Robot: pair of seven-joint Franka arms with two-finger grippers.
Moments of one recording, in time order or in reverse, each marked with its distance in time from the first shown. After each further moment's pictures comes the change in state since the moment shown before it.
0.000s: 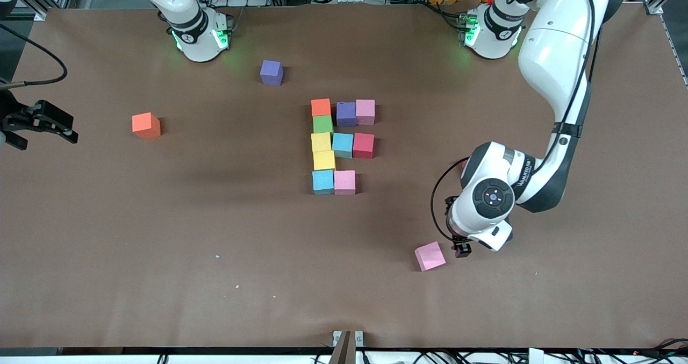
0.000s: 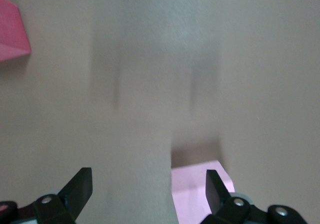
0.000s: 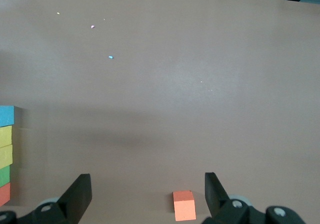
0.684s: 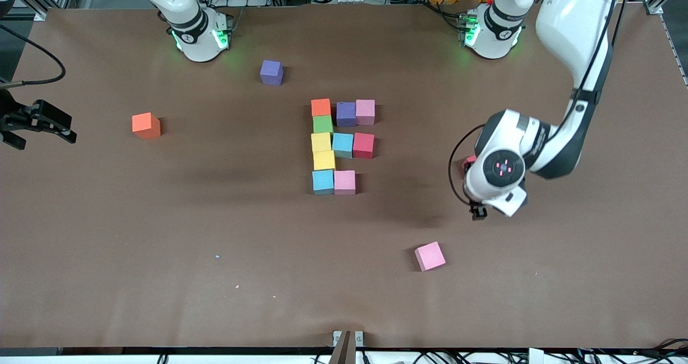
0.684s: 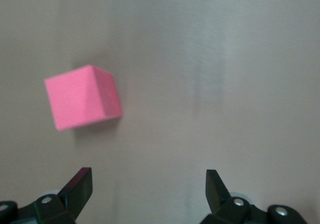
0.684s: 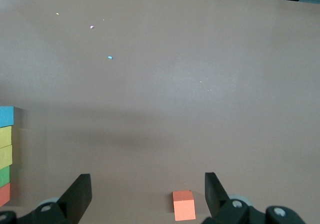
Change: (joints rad) left arm 0.052 -0.323 0.001 -0.512 0.000 0.086 0.002; right arm 0.000 0.001 -0.003 0.003 0.000 -0.001 0.000
